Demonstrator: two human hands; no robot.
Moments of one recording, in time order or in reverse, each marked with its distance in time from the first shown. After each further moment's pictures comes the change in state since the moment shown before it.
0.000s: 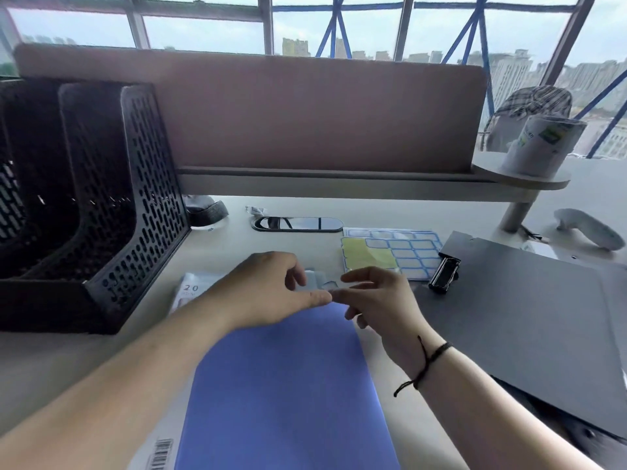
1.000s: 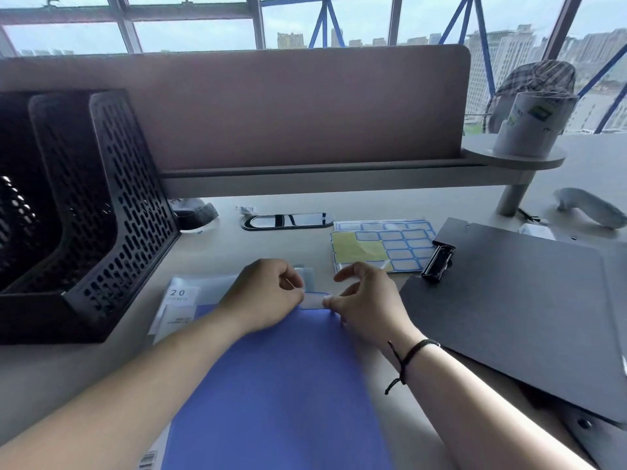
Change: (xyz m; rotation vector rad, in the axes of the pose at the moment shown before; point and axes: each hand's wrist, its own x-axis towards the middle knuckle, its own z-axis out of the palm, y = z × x) left_hand 0.025 -0.003 0.044 -0.180 0.088 -0.098; right_hand 0.019 0.025 -0.007 -0.413 0.040 -0.093
